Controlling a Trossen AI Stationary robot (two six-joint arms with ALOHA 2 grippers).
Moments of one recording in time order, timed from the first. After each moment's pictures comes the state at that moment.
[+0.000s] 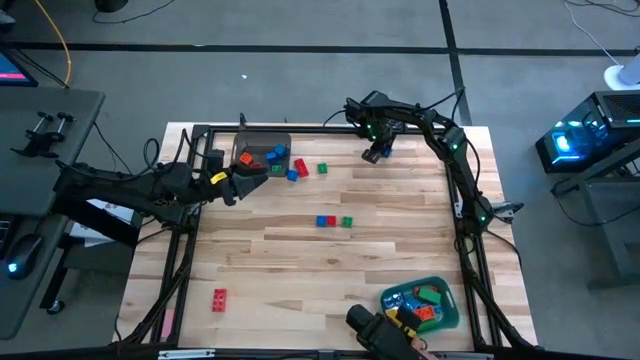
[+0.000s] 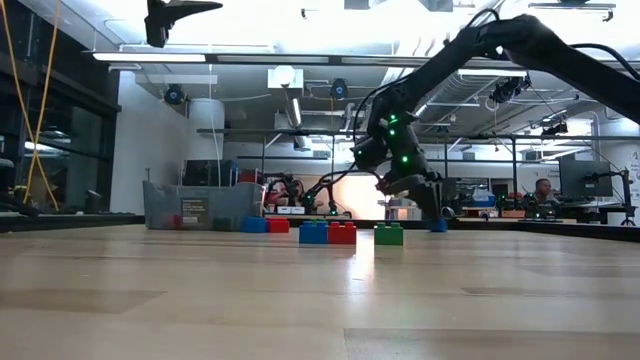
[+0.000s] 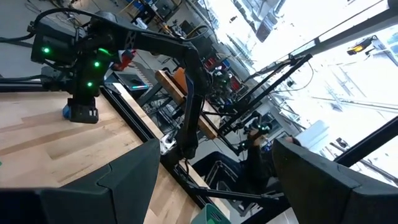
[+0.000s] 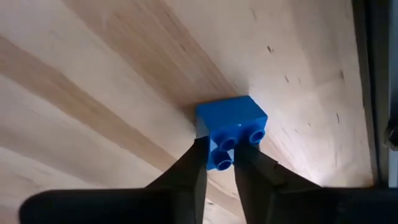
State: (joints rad) left arm -0.11 0.72 0.60 0.19 -0.39 -0.80; right arm -0.73 2.31 1.85 -1.42 0.18 -0.08
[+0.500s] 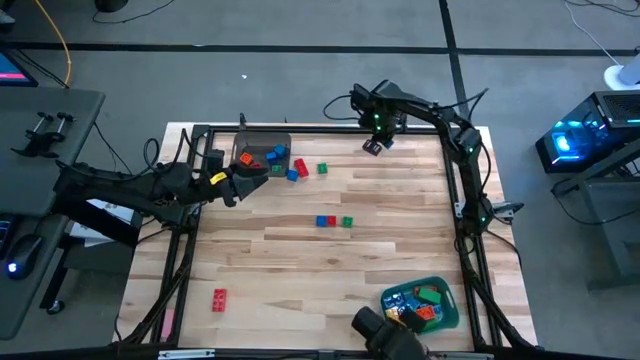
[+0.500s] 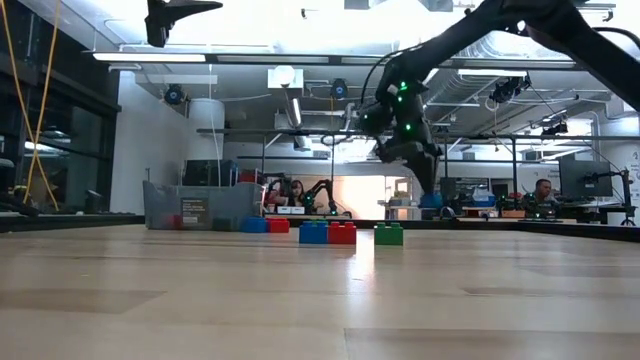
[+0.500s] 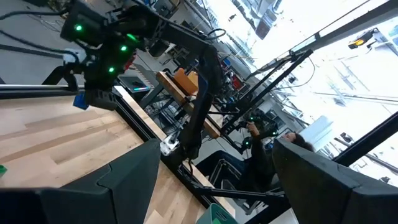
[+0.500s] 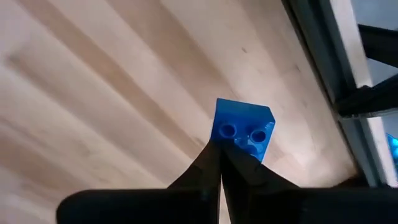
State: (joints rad) left arm -0.11 0.72 0.60 0.19 -0.39 -0.76; right arm -0.73 2.15 1.85 -1.41 0.12 -0.09
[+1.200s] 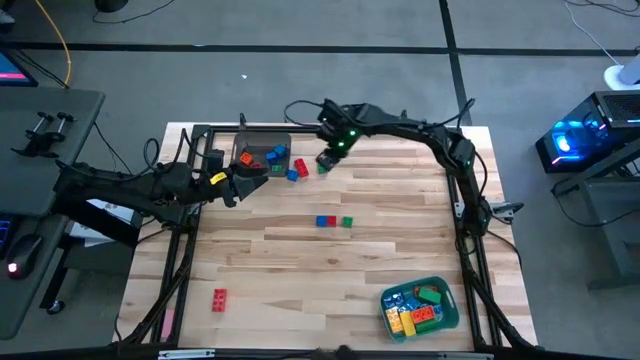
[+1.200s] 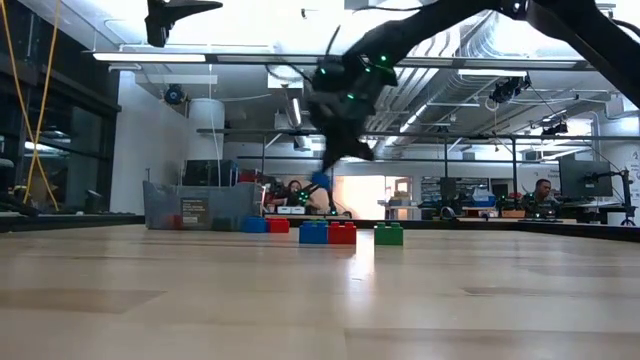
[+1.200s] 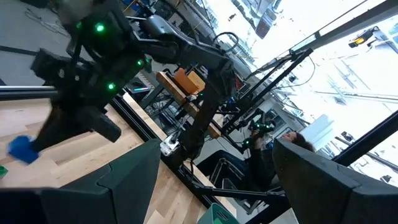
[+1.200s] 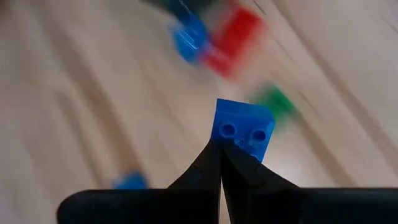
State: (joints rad) left arm -0.11 0.72 0.60 0.19 -0.39 -0.76; right arm -0.48 2.12 1.85 -0.89 -0.35 0.20
